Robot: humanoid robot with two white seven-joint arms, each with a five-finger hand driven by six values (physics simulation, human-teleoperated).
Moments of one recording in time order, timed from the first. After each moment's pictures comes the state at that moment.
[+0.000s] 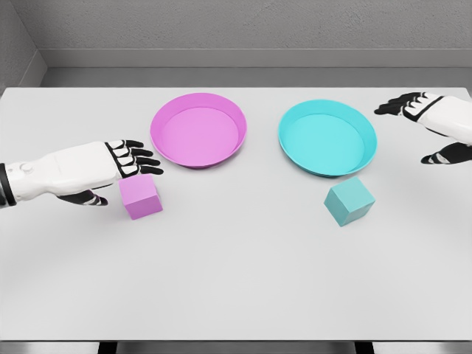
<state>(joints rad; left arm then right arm) -0.48 1.05 -0.66 -1.71 -0.41 -0.61 -0.21 -0.33 -0.88 0.09 -1.54 0.24 -0.61 0.61</state>
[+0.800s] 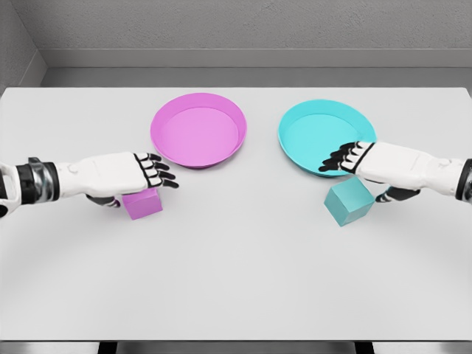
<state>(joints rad) -0.57 0.87 -0.72 -1.59 -0.60 -0.61 -0.40 -0.33 -0.85 0.32 -1.65 0.38 -0.61 0.61</state>
